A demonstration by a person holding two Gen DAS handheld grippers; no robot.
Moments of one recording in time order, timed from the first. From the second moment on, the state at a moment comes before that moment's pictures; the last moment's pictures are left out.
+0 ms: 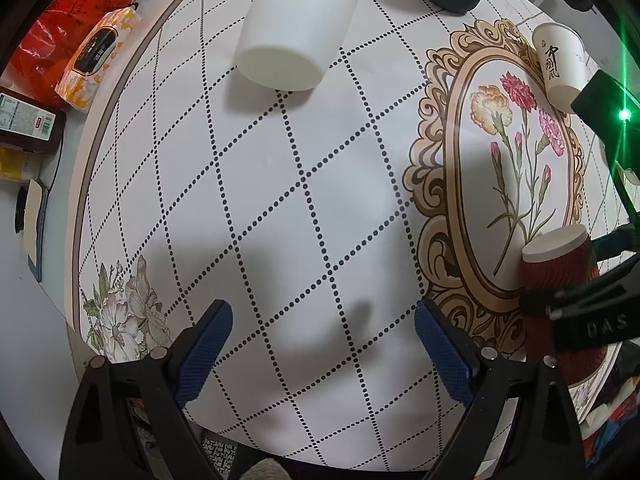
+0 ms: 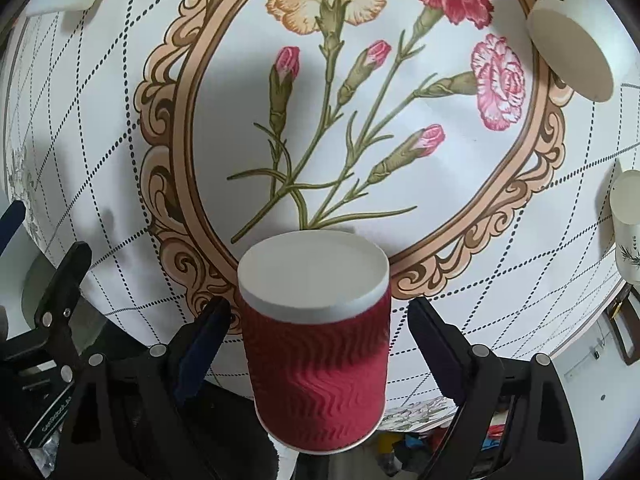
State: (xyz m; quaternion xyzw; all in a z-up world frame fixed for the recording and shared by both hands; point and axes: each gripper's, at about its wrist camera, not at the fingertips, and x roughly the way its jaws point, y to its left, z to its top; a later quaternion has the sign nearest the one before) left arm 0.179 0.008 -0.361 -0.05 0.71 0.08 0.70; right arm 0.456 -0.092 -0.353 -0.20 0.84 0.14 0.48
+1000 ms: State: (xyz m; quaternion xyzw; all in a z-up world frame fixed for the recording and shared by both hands) left arm 0.186 -0.014 -0.356 -0.02 0.71 0.06 0.70; right arm 0.483 -0.193 -0.219 -0.04 0.59 0.11 0.80
